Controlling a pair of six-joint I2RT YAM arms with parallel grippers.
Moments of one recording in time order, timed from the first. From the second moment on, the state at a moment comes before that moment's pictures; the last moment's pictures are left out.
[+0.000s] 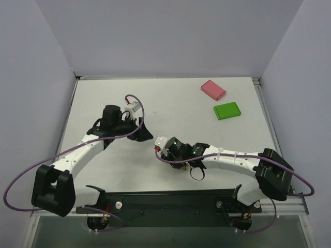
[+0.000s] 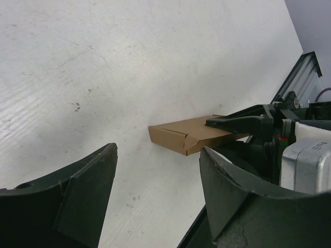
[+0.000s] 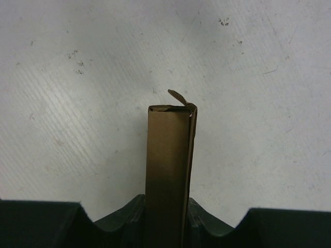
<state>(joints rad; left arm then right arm) -0.35 1.29 0.82 -0.17 0.66 -0.28 1.08 1.46 0.84 -0.36 0.19 -0.10</state>
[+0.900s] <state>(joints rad) -0.26 1.24 0.82 -0.20 0.62 -0.28 0.92 1.70 1.09 -0.40 -0.02 -0.40</state>
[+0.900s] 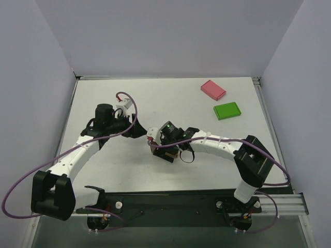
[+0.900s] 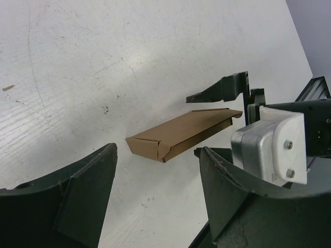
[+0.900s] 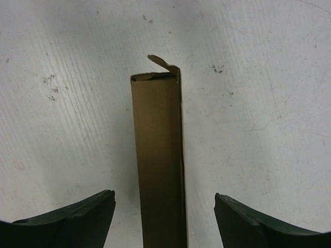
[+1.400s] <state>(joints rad) -0.39 1.18 0.82 -0.22 0.47 -0.15 0.82 1.24 0.92 -0.21 -0.02 -0.07</state>
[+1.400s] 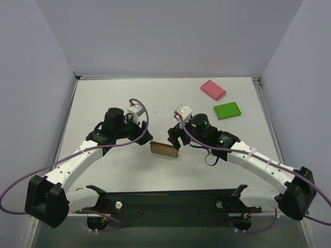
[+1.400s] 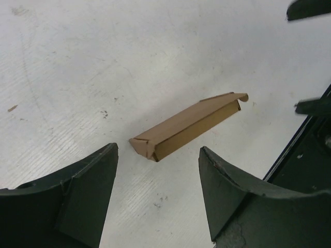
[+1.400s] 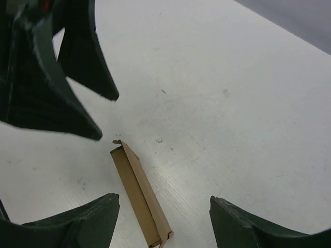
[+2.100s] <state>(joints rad) -0.66 1.16 0.82 -0.34 0.14 0.02 0.89 0.95 0.69 -0.38 0.24 0.50</state>
